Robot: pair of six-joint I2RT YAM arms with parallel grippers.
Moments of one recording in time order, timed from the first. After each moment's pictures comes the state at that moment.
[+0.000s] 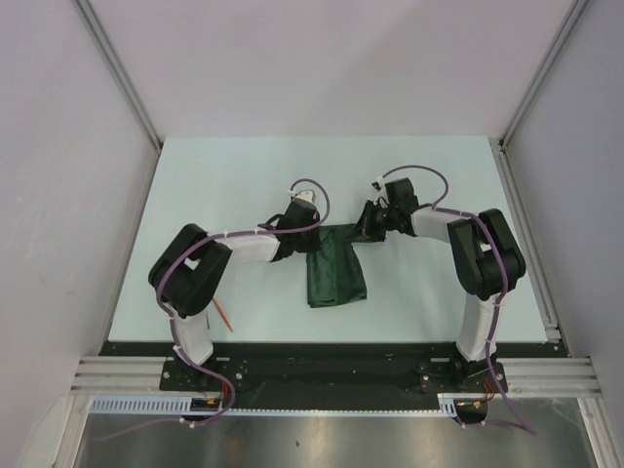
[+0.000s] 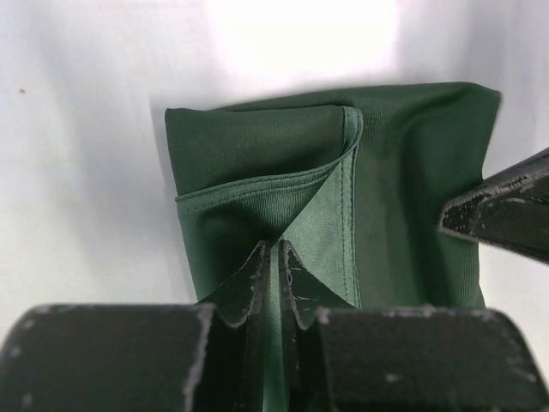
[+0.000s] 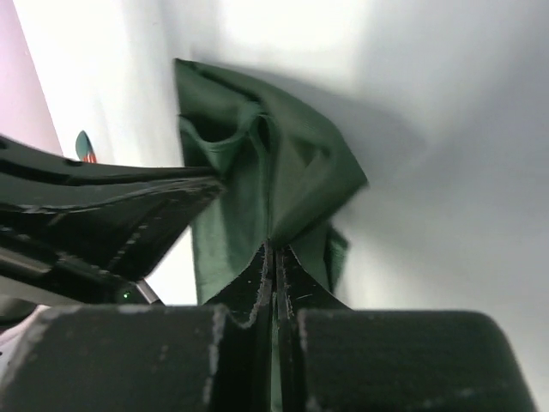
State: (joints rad) left arm -0.64 1.84 1.02 0.04 -0.07 -0.59; right arm 0.34 1.93 1.11 -0.04 -0.60 0.63
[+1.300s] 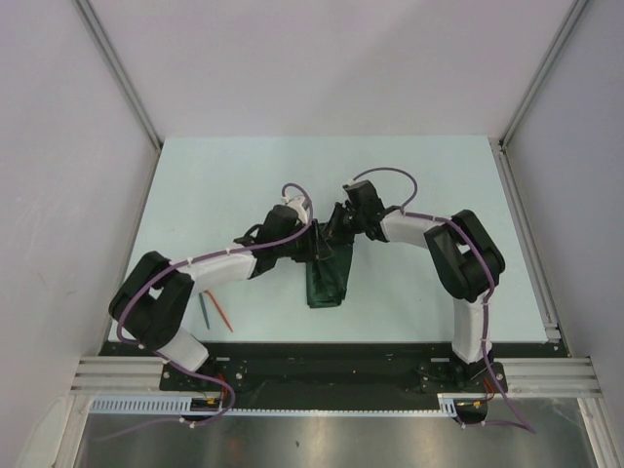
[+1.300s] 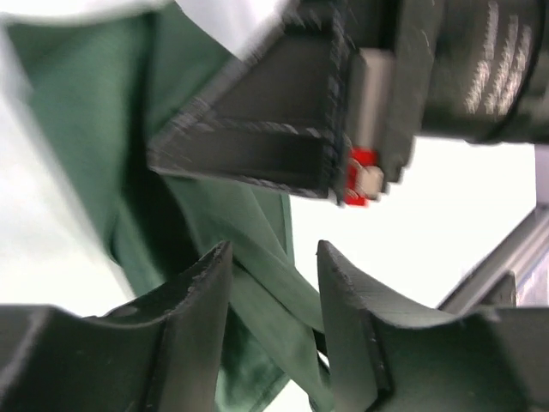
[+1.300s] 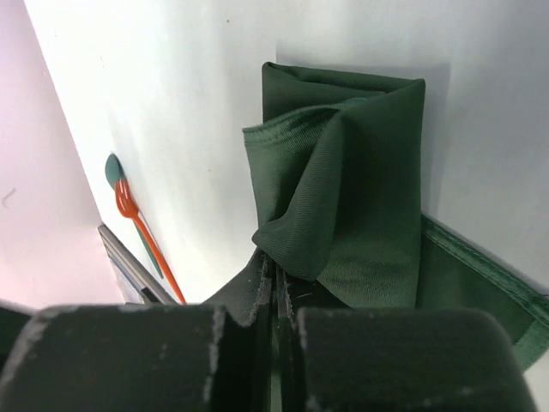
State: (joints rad) left arm -0.63 1.56 0.83 0.10 0.21 -0.66; right arm 0.55 1.98 1.22 -0.02 -0.43 0.86
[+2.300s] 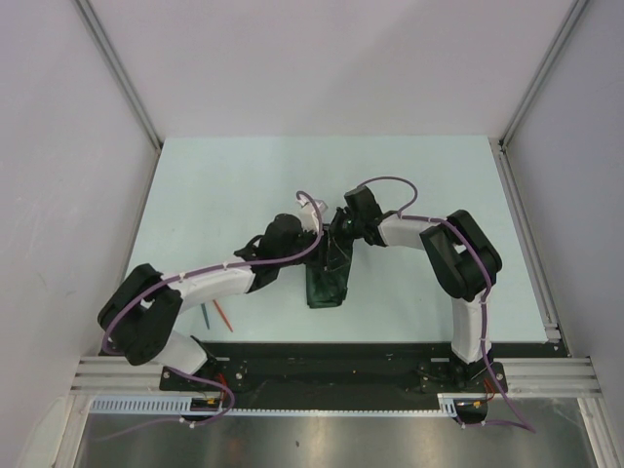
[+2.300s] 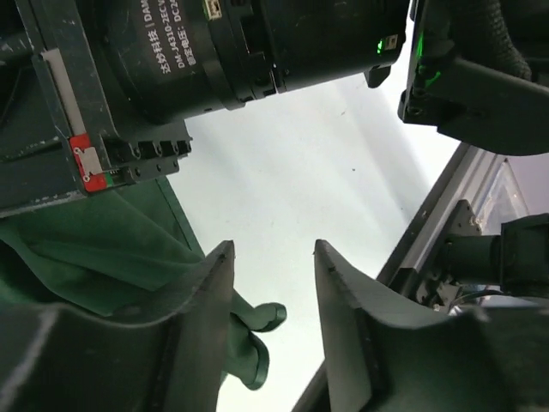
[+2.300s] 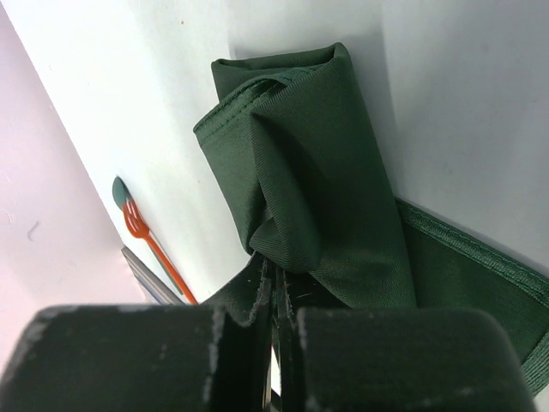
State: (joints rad) left arm -0.75 1.47 0.76 0.27 0.30 -0.59; right arm 0.58 2.00 1.19 0.01 -0.39 1.00
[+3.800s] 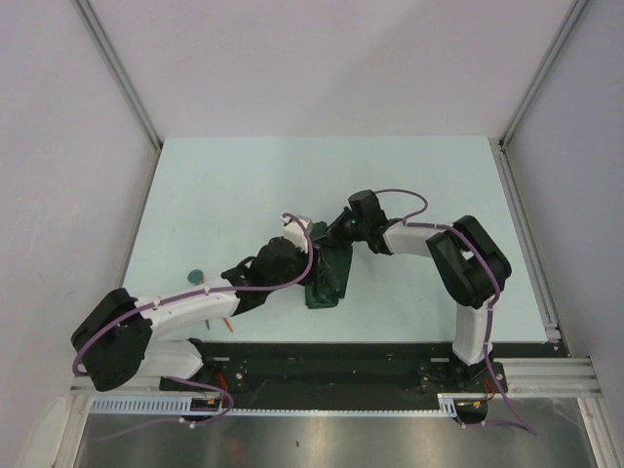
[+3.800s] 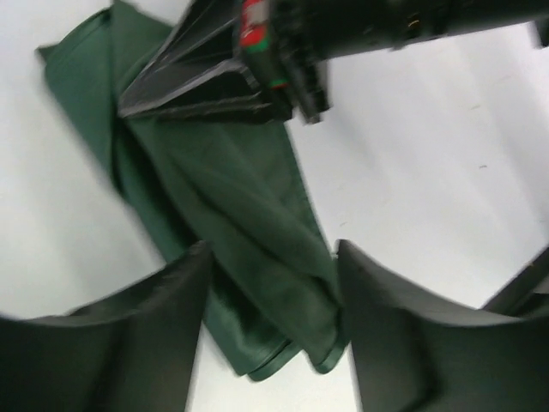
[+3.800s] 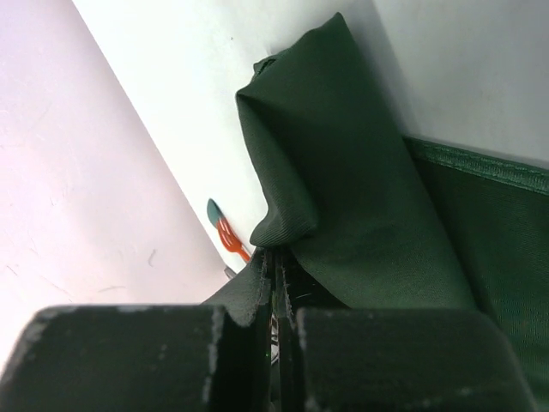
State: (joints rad) left arm -0.85 1.27 0.60 0.18 -0.10 -0.46; right arm 0.59 1.93 1.08 0.16 -0.36 1.35
